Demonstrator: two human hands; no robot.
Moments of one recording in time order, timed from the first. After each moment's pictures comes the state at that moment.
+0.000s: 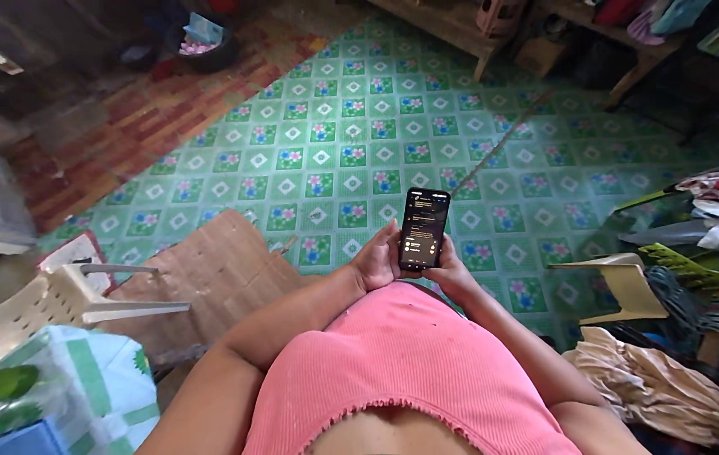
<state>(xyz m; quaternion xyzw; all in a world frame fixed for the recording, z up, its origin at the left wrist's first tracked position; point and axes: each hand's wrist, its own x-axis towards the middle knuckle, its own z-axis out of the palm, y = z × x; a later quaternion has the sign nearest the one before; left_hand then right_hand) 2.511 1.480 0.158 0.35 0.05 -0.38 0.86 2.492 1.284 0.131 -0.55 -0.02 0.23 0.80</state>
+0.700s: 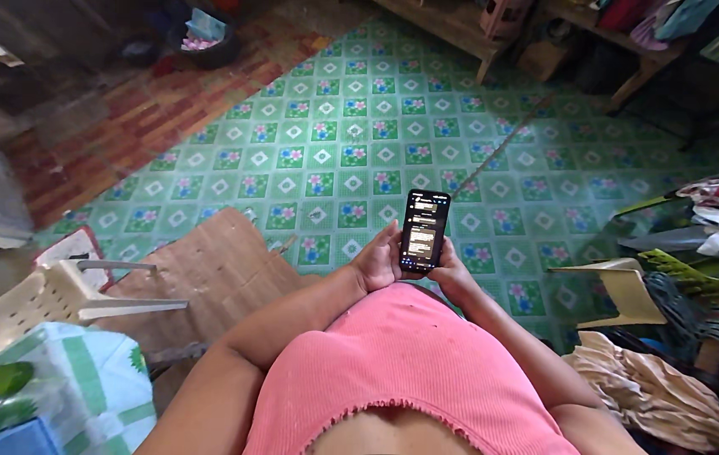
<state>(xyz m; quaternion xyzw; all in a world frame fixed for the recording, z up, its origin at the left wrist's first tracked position) 2.517 1.480 0.155 0.34 0.05 -0.38 0.86 2.499 1.284 0.129 -0.52 -0.01 0.24 0.82</state>
